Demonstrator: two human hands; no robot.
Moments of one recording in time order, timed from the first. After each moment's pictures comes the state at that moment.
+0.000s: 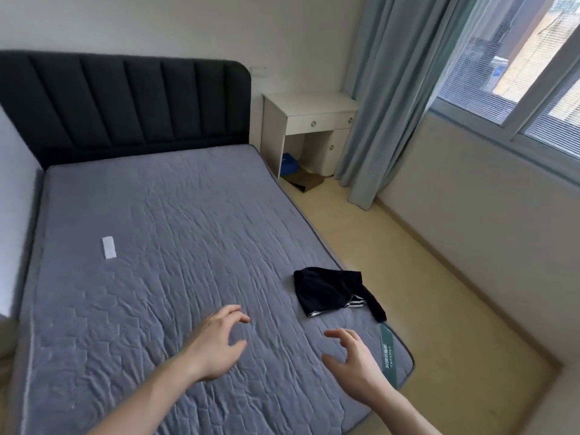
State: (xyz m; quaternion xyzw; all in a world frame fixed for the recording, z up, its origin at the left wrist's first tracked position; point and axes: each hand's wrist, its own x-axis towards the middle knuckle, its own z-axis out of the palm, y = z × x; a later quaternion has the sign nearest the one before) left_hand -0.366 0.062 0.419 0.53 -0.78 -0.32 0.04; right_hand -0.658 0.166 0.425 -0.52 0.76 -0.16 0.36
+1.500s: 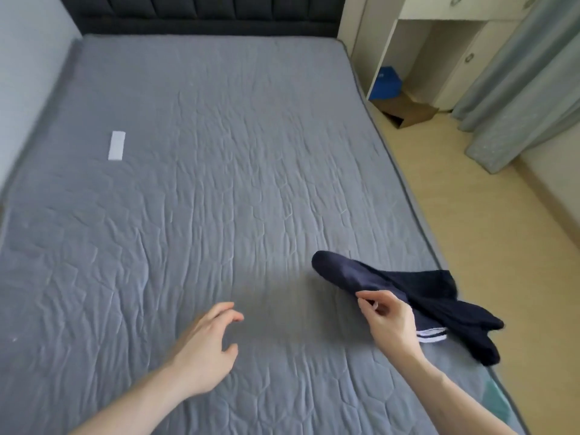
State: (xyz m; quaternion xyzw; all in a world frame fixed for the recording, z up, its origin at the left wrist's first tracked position) left_hand -0.446 -0.076 0.063 0.68 -0.65 -0.34 0.00; right_hand -0.775 -0.138 0.052 -0.47 0.73 -0.31 0.38
